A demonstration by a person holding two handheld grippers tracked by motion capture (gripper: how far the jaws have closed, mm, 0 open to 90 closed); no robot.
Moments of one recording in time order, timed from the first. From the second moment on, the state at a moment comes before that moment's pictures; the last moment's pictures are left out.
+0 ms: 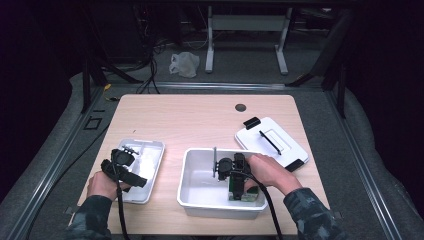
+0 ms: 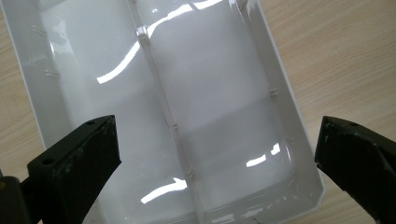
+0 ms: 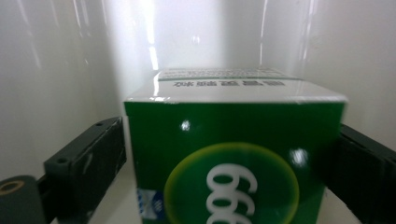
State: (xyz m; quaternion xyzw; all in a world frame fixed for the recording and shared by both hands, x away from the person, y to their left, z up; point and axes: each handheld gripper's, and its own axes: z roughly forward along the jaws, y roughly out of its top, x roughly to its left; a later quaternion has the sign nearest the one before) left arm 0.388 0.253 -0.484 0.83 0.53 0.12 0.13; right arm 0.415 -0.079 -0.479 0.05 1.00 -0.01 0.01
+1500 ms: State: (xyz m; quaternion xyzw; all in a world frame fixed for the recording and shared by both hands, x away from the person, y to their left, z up) left arm 0.409 0.269 -0.488 0.81 0.56 0.11 0.12; right arm 0.383 -0.279 -0.445 0.41 0.89 0.17 0.10
